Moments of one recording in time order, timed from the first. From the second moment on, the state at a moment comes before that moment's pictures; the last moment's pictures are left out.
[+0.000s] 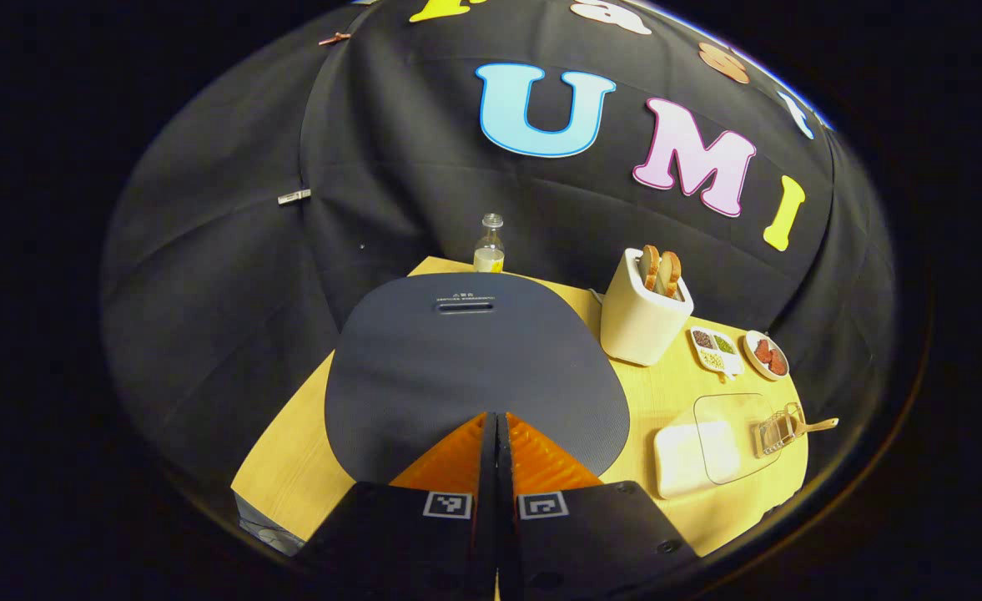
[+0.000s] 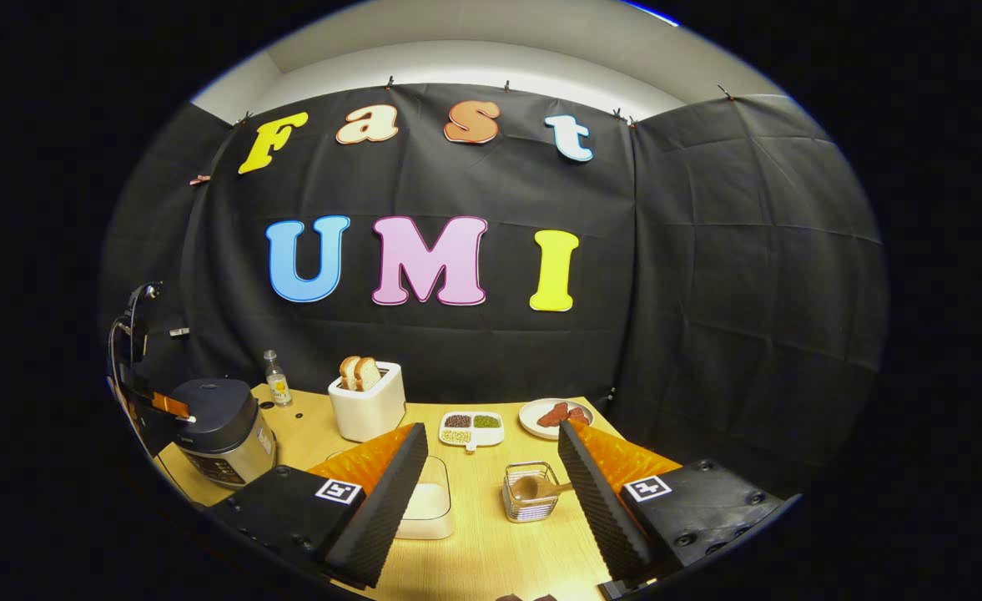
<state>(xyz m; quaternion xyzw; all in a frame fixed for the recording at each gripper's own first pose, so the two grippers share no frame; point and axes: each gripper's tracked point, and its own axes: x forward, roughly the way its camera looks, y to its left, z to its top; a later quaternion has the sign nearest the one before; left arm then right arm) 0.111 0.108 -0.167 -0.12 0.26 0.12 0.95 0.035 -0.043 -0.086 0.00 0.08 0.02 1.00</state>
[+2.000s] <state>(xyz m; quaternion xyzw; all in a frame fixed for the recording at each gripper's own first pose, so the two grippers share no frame) 0.063 -0.060 -0.130 -0.04 0.18 0.14 0.97 0.111 -0.155 -0.293 0.17 0.25 -0.02 0.95</state>
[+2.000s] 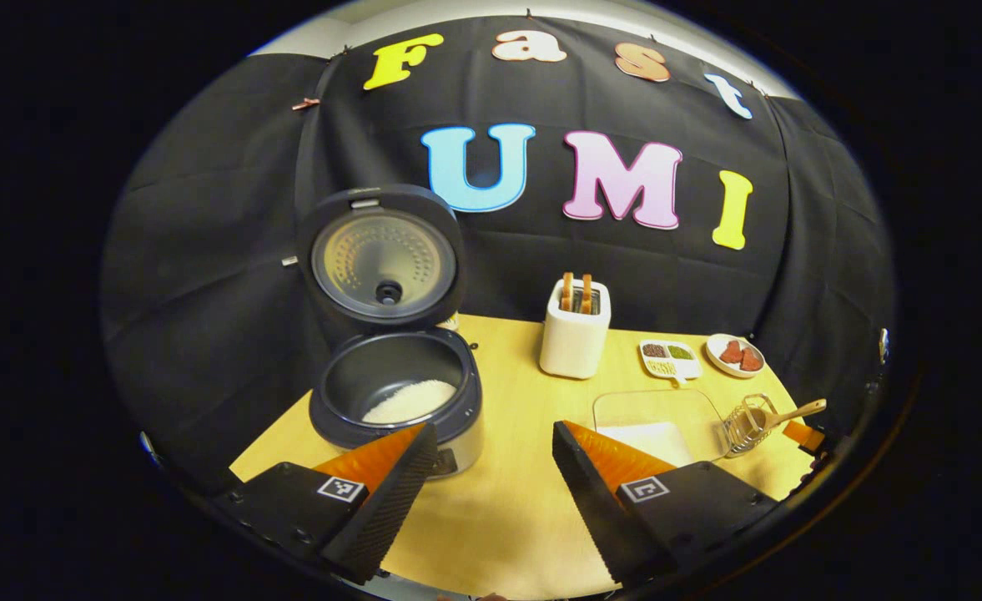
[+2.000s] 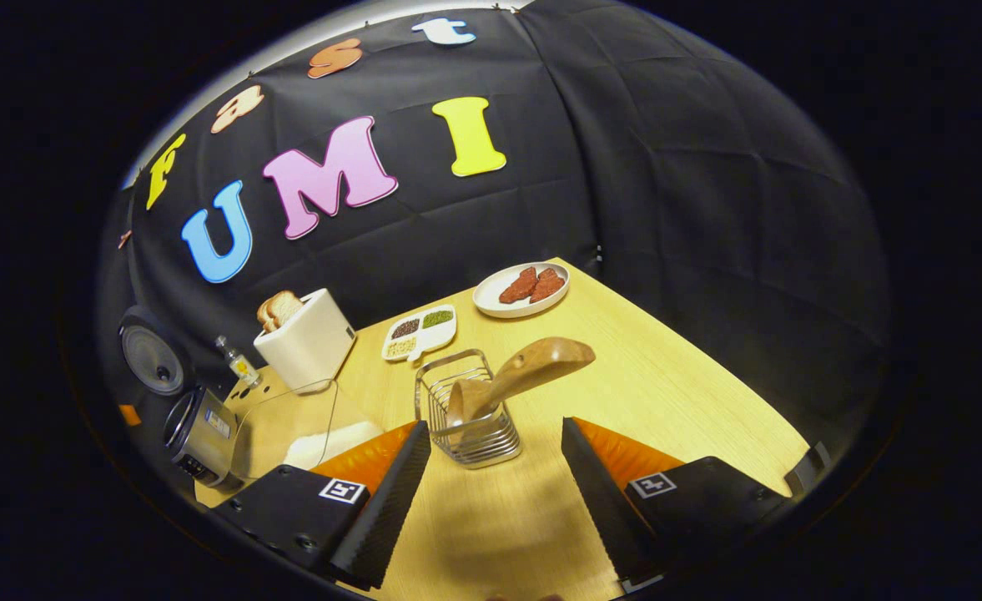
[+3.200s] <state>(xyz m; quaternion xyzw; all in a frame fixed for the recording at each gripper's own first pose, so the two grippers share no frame) 0.064 -0.142 -0.162 -0.01 0.22 0.08 0.97 0.203 -0.139 -0.260 0.24 0.23 -0.01 0.94</state>
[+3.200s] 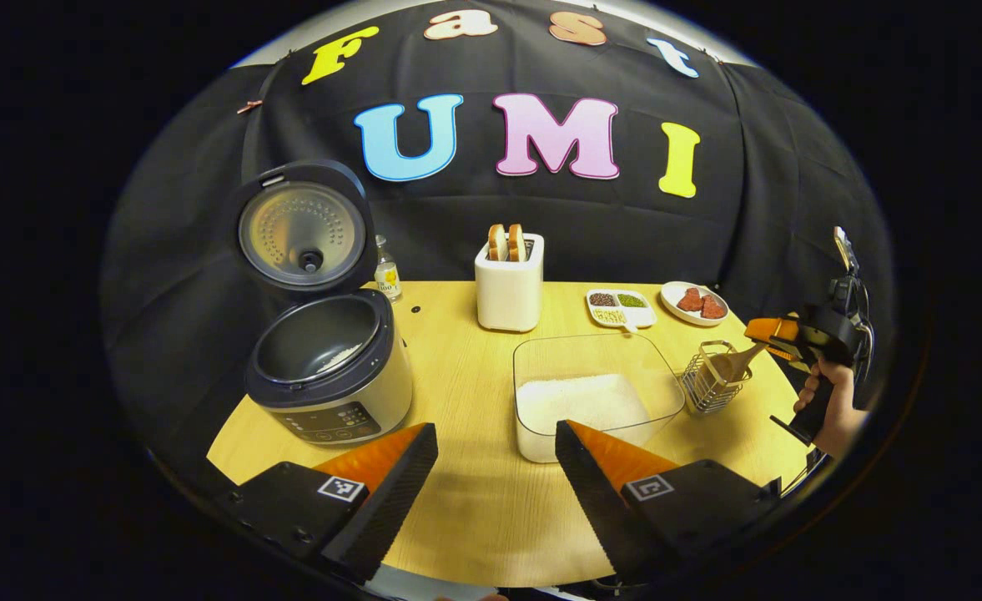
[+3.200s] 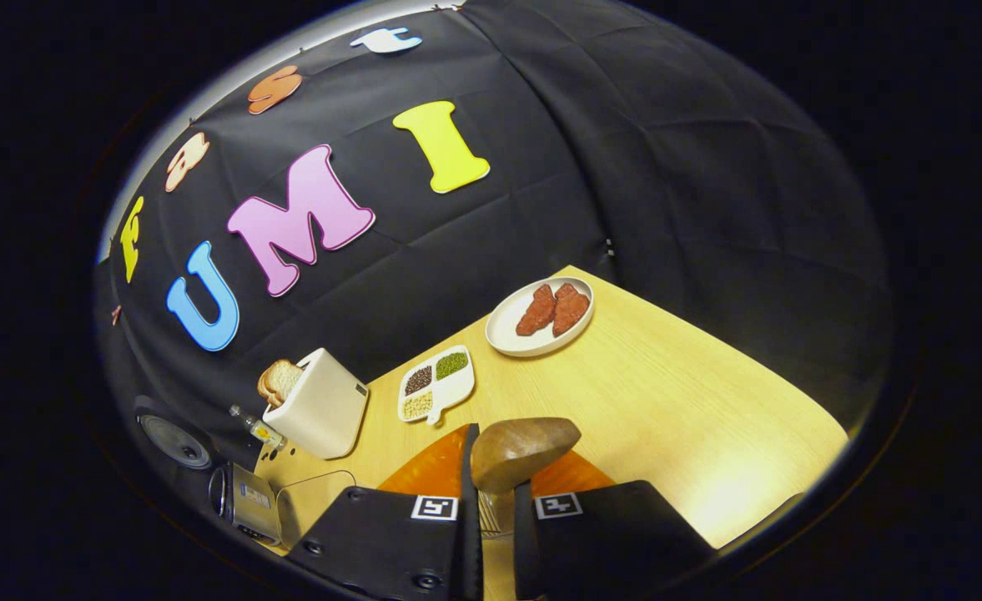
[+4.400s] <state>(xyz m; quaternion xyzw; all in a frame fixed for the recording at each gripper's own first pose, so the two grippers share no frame) 0.052 0.002 -0.177 -0.11 0.16 0.02 0.98 0.189 0.071 -0.180 0.11 0.18 0.12 0.97</state>
